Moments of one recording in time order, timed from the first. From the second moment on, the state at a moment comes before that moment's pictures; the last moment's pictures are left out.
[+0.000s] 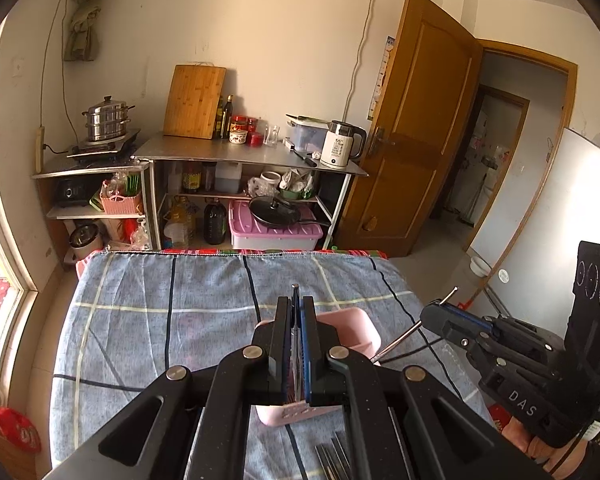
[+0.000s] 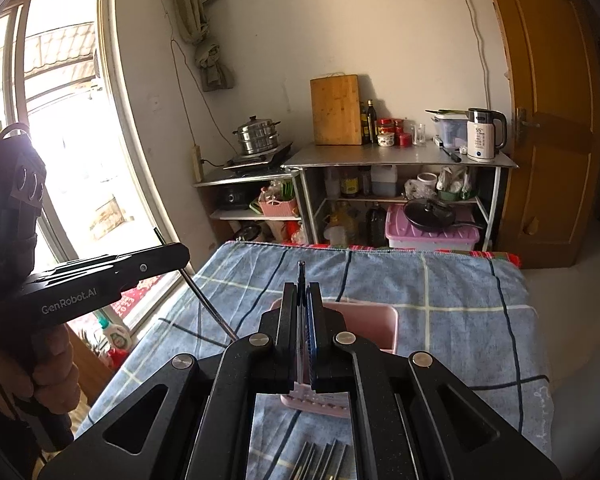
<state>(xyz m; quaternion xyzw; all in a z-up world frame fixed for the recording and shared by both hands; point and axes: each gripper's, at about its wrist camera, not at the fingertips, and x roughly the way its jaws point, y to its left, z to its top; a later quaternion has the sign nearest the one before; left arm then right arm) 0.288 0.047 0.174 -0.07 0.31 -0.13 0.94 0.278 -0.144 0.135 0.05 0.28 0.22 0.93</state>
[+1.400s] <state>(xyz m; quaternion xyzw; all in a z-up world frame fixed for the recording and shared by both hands) 0.220 0.047 0.112 -0.06 0.29 -0.12 0.95 0.235 -0.179 0.086 0.08 0.31 0.22 0.92</state>
